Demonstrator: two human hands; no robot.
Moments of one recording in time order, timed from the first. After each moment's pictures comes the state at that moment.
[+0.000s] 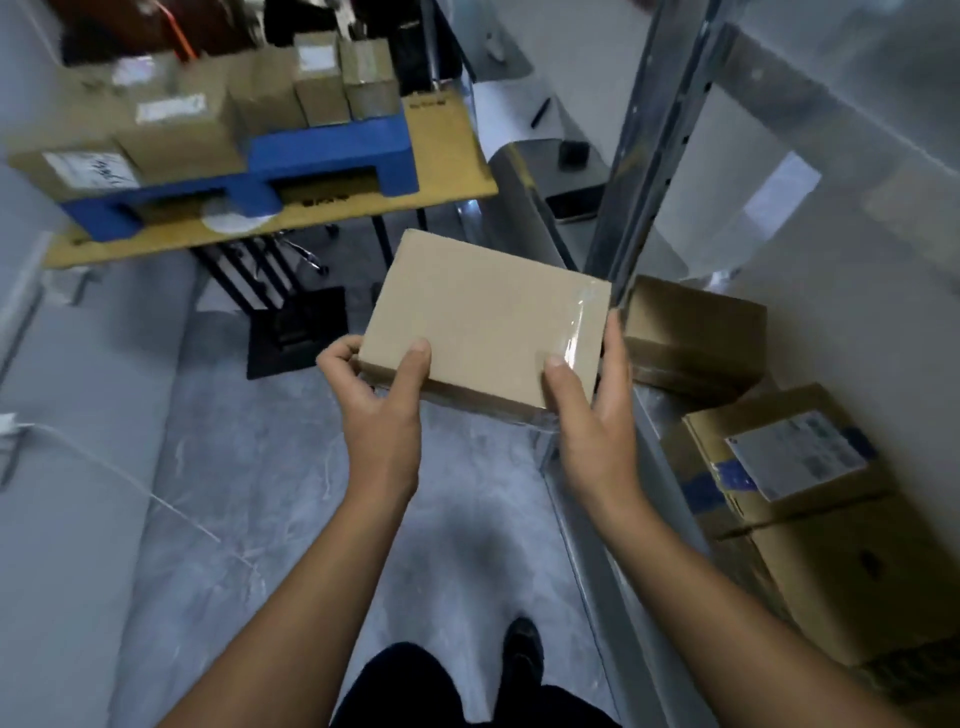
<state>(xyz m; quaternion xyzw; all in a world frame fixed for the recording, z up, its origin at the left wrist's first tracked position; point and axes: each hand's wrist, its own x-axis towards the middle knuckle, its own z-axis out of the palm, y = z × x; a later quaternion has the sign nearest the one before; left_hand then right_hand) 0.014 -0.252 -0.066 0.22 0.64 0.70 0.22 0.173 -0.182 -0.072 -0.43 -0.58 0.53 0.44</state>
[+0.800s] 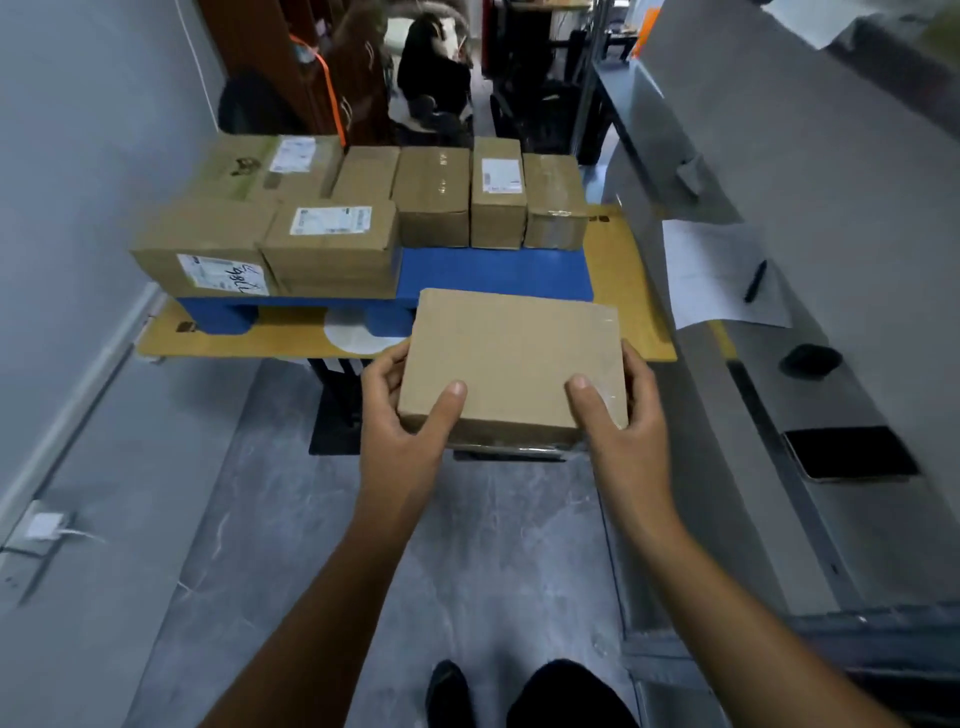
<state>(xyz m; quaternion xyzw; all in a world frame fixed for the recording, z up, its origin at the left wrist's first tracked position) -0.391 -0.077 -0.070 0.25 0.68 0.68 0.15 -0.238 0.051 -0.062 -0.38 -0.63 0.54 0.40</state>
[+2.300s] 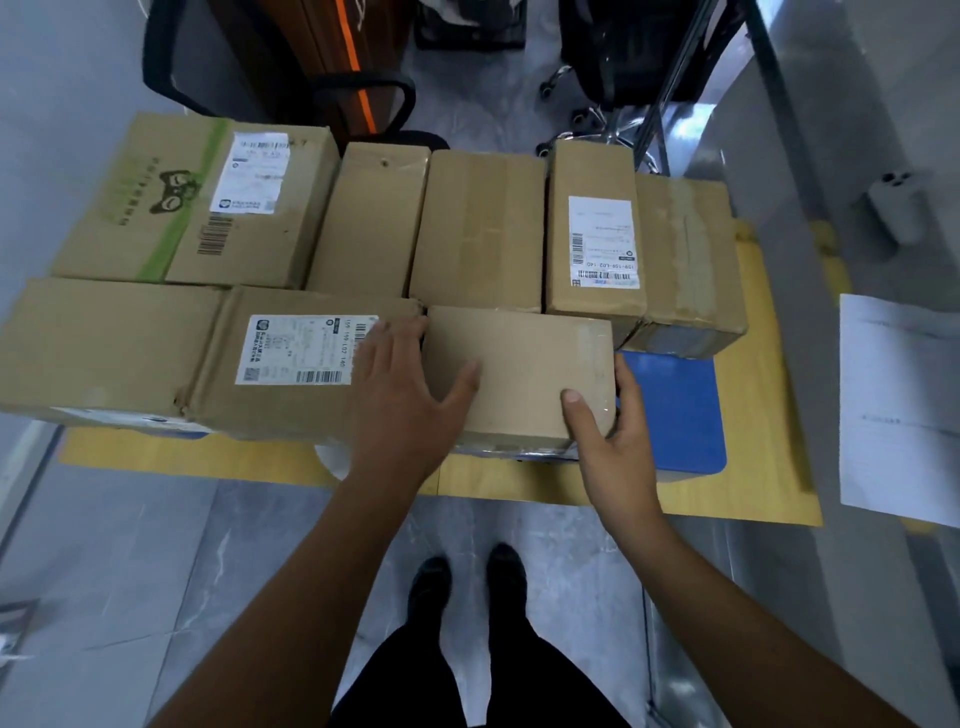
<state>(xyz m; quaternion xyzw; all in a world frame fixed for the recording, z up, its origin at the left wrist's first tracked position) -0.705 0.180 -0.112 0.29 0.89 0.32 0.10 -0.538 0.299 -0.161 -0.47 -0.64 0.56 0.26</state>
